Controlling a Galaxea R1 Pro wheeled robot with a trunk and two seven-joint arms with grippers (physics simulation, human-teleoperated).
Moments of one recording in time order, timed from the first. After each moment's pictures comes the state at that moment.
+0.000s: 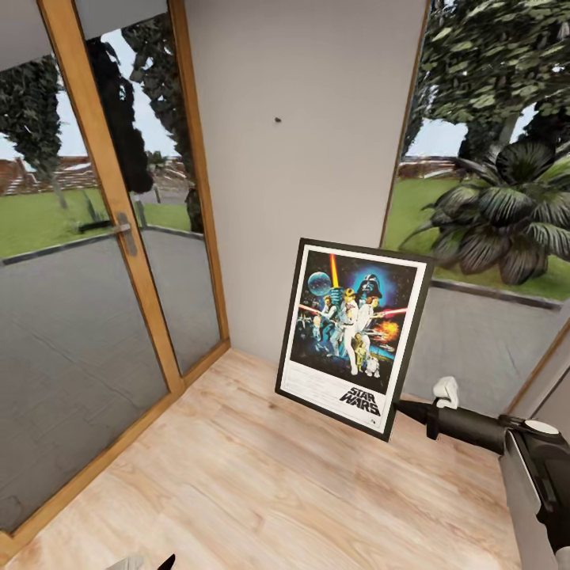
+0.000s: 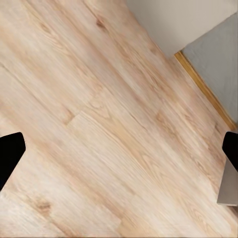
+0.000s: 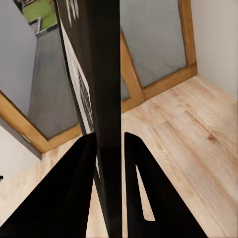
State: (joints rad) left arm -0.33 0.21 -0.27 -0.03 0.91 -0.32 -0.78; right arm -0.45 -0.30 -0.28 -1.17 -0.02 0.44 1.23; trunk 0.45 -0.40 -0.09
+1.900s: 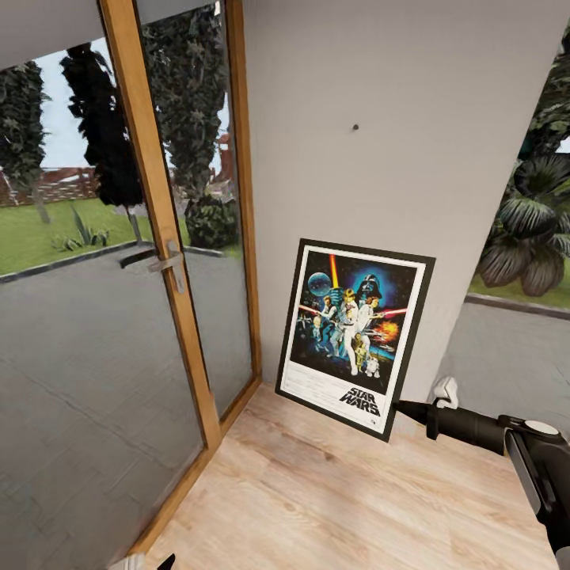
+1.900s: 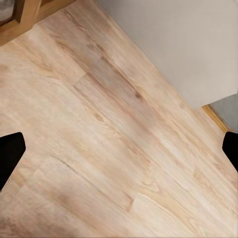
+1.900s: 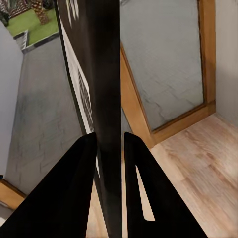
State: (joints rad) left arm -0.33 0.21 -0.27 -0.03 0.91 -0.33 -0.78; right arm -0.45 -0.30 -0.28 -1.17 -0.02 0.44 1.23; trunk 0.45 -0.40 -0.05
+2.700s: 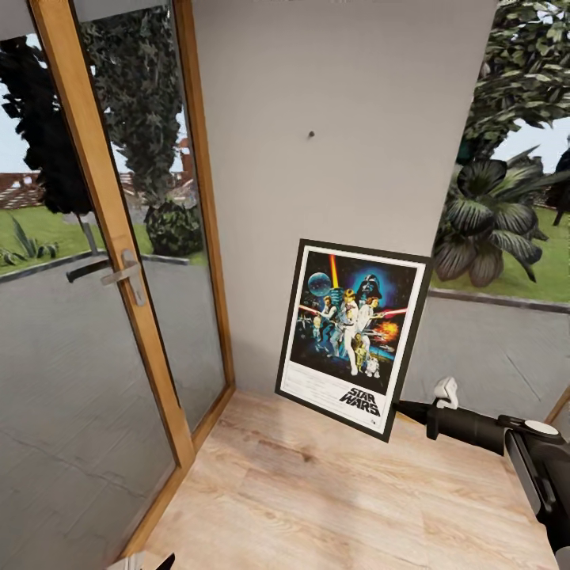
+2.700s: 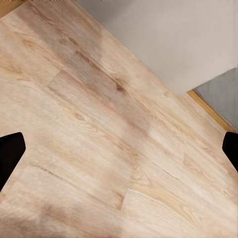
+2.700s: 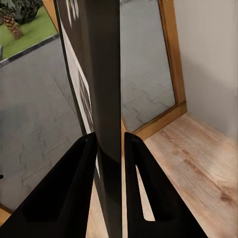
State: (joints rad) left arm -0.33 0.21 -0.27 -0.03 0.91 -0.33 -0.78; right arm -0.45 -0.30 -0.28 -1.17 -0.02 0.44 1.23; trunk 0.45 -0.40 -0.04
